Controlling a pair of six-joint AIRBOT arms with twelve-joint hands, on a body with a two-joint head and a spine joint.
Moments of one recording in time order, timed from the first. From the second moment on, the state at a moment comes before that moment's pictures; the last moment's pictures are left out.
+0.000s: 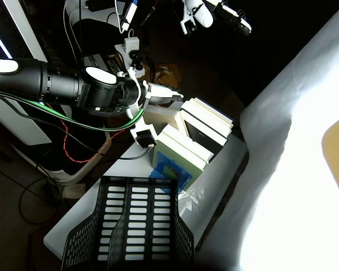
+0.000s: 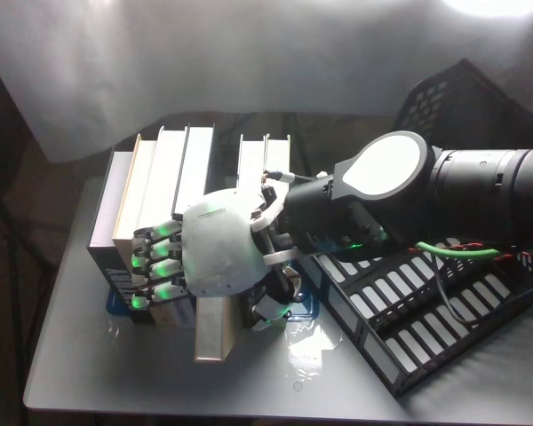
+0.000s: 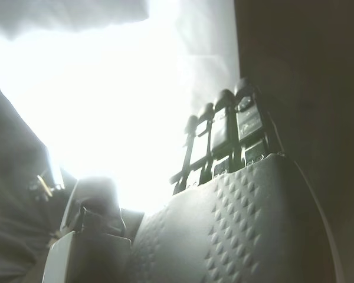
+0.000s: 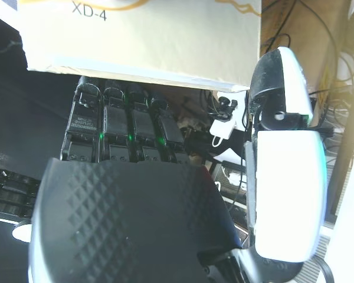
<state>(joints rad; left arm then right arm) 1.14 -0.97 1.18 -0.67 -1.51 0.32 -0.17 -1.71 1.57 -1.87 0.36 0.11</state>
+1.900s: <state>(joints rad) 1.18 -0.96 1.16 -0.70 -1.59 0.32 -0.23 -1.78 1.65 -1.94 0.33 0.16</state>
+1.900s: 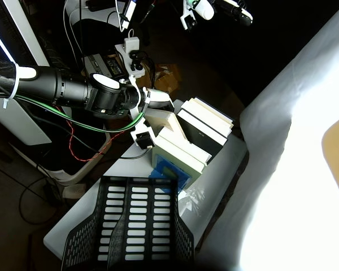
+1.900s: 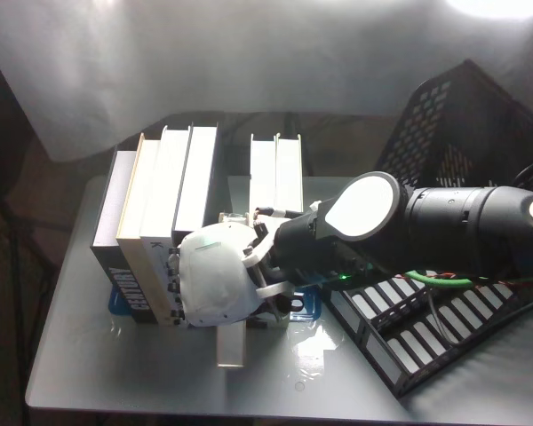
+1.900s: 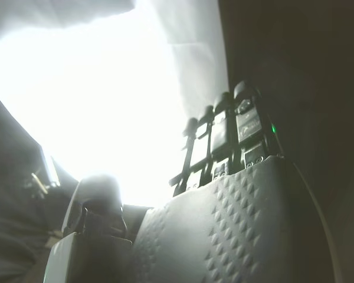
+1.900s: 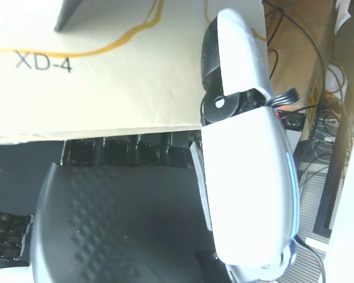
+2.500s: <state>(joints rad) 1.19 -0.96 1.15 -0.70 -1.59 0.32 -0.17 -1.67 1.53 -1.95 0.43 0.26</state>
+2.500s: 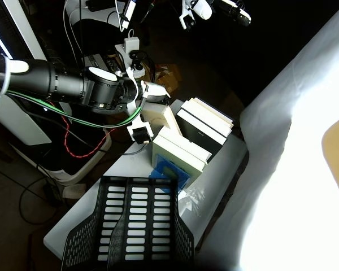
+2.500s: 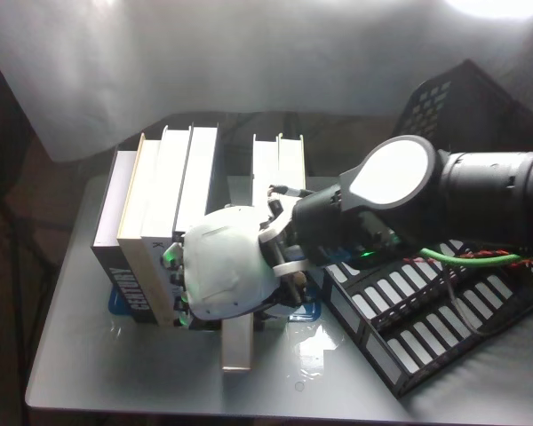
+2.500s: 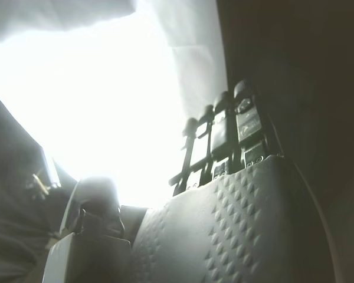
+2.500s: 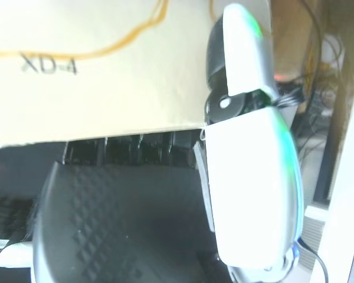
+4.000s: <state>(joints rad) 1.09 -0.96 1.18 -0.60 -1.53 0.32 0.11 -1.38 1.45 -1.71 0.57 0.36</state>
